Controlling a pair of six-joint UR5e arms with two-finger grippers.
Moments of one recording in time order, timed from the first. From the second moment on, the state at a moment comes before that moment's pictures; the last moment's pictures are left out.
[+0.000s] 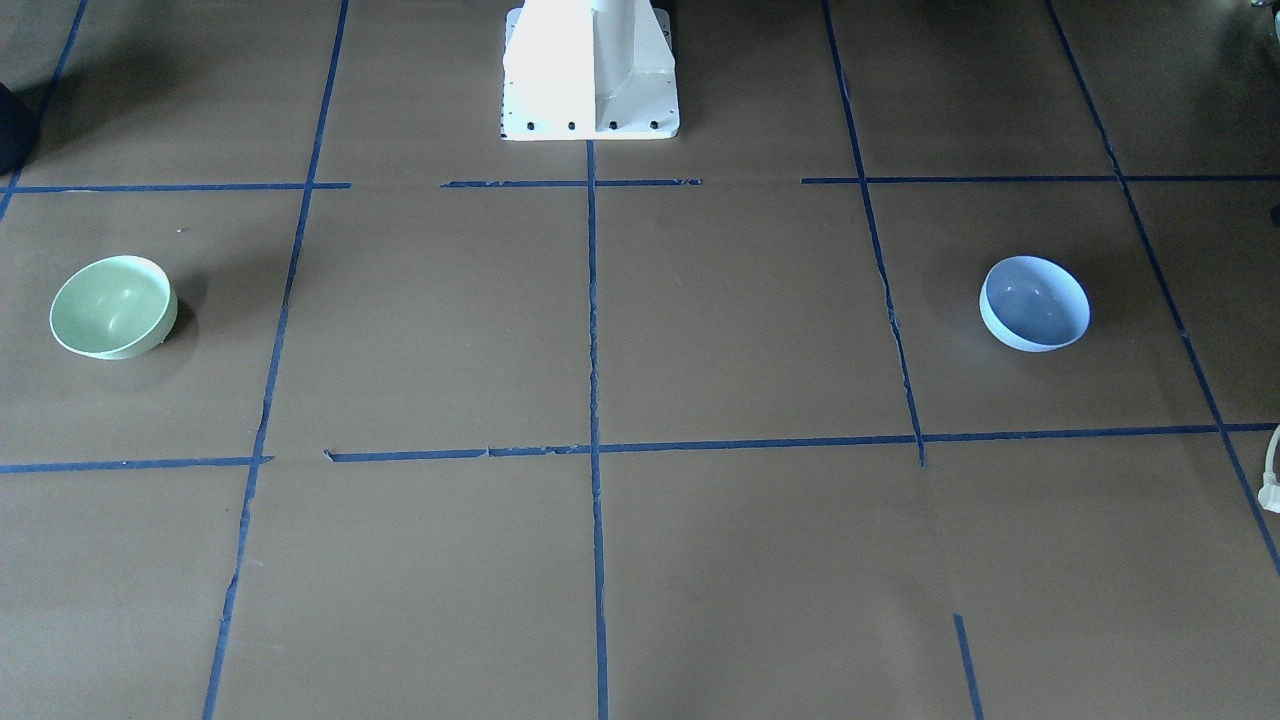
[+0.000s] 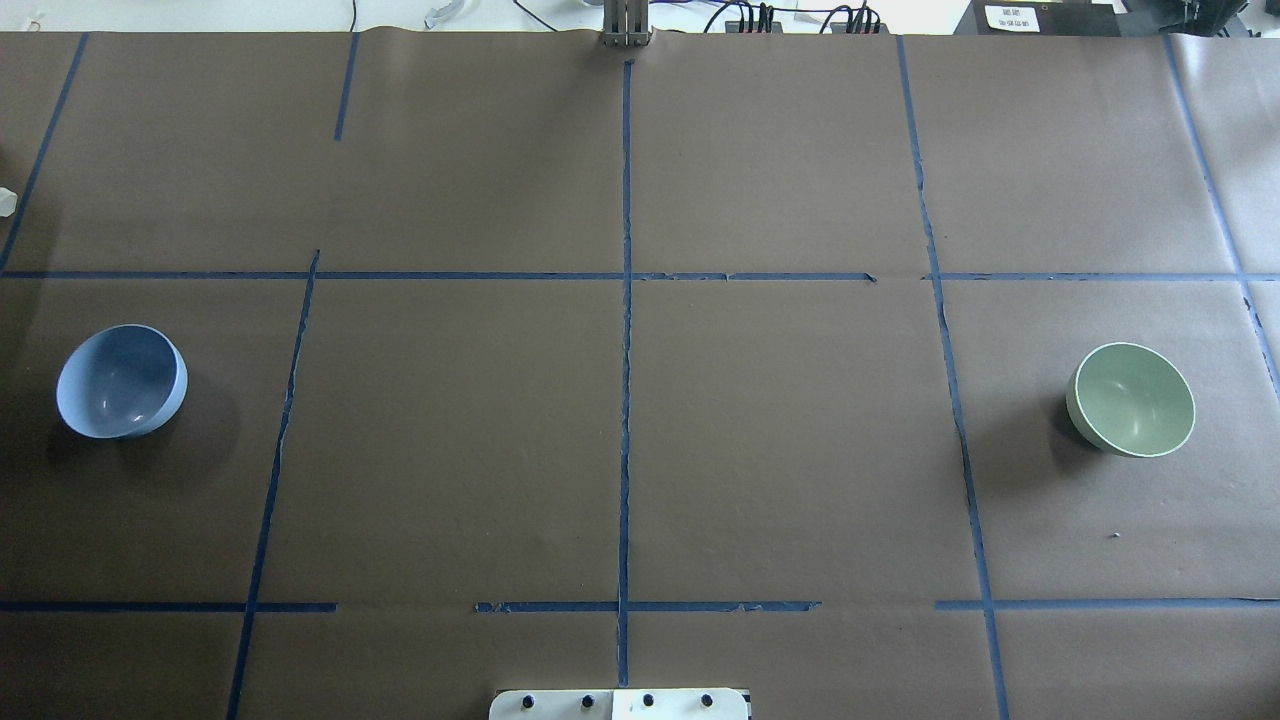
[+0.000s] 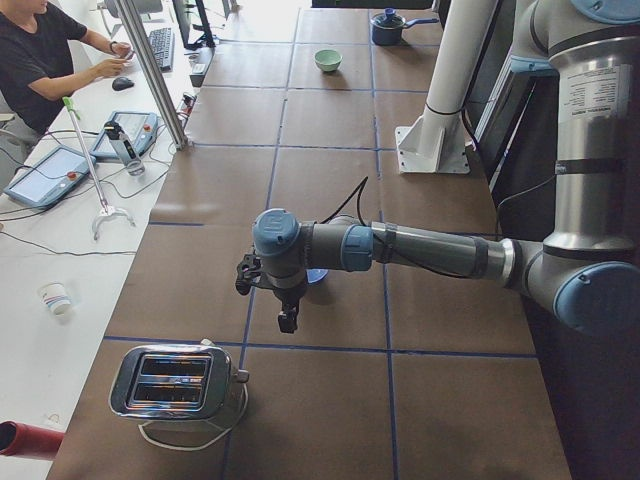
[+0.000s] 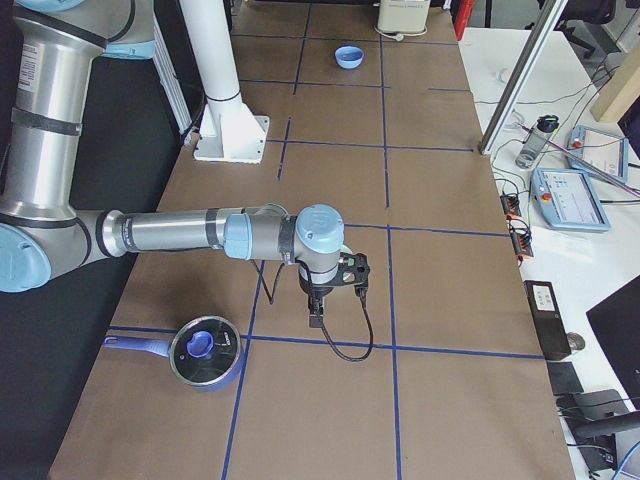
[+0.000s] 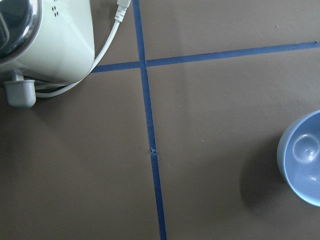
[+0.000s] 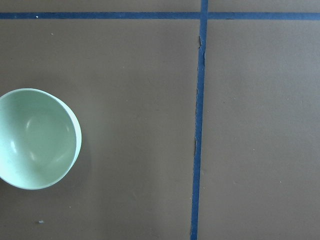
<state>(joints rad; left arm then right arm) -1.51 -1.49 -1.78 -1.46 -2.37 0.06 1.54 -1.83 1.91 -1.67 2.42 -0.02</state>
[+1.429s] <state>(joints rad) -1.49 -1.50 -1.79 -1.47 -2.38 0.06 1.35 -1.81 1.89 -1.38 2.42 0.35</state>
